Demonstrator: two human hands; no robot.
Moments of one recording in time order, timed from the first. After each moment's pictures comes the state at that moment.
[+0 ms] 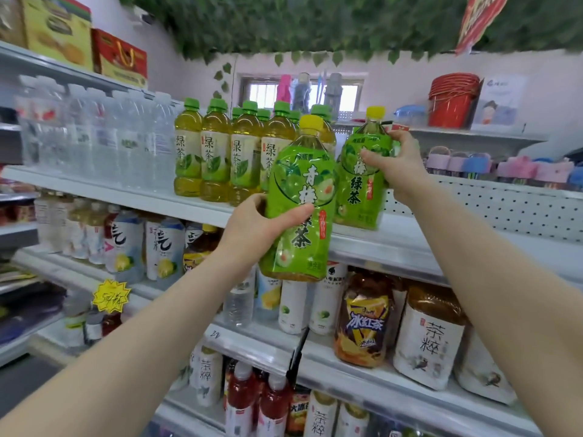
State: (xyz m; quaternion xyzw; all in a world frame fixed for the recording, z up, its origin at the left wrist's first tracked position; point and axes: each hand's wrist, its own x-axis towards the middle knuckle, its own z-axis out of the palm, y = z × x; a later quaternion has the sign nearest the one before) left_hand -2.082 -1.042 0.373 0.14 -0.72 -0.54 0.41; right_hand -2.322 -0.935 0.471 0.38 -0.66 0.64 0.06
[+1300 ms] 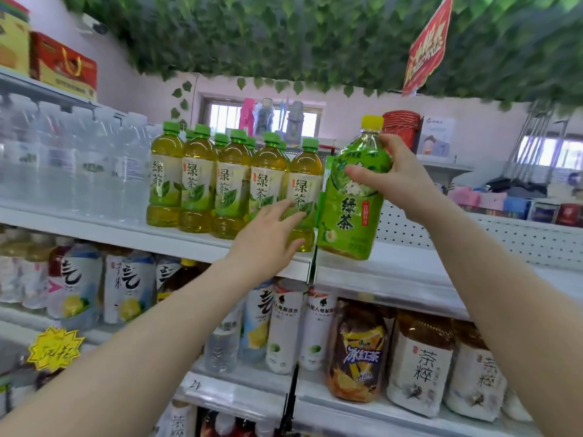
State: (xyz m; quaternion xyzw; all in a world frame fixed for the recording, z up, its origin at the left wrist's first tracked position) left_hand -2.137 -1.106 0.393 0.06 -0.92 0.01 0.39; right_hand -2.247 -0.912 0.502 0.44 -0.72 0.49 0.19
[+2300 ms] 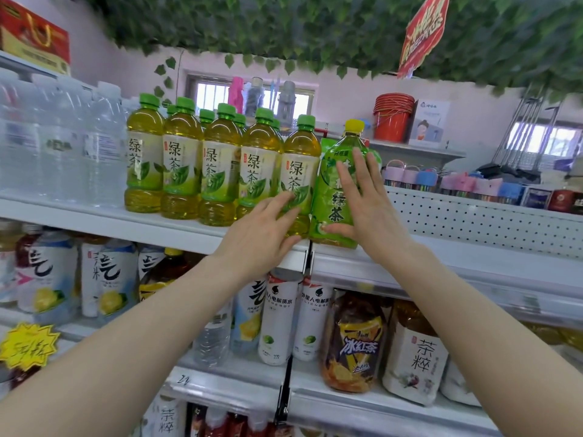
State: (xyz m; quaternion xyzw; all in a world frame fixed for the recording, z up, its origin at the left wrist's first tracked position) left_hand -2.154 -1.121 0.374 0.01 -0.91 0.09 0.41; right_hand -2.292 -0.950 0.421 0.43 -0.77 0.06 0.47
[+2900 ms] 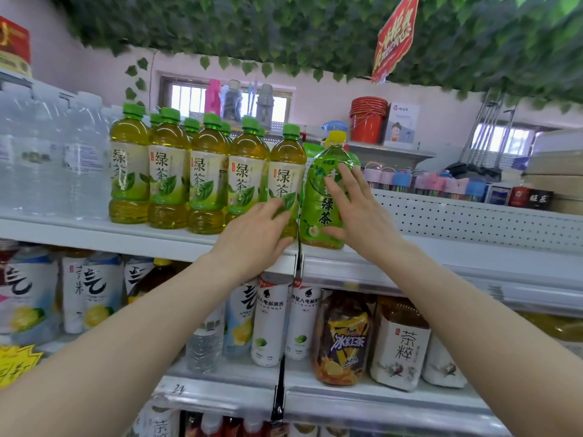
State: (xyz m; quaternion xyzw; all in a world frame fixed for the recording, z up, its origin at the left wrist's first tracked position) left_hand -2.151 -1.117 0.390 0.00 -0.92 0.07 0.38; right_hand -2.271 -0.935 0.427 0.39 -0.82 0.03 0.42
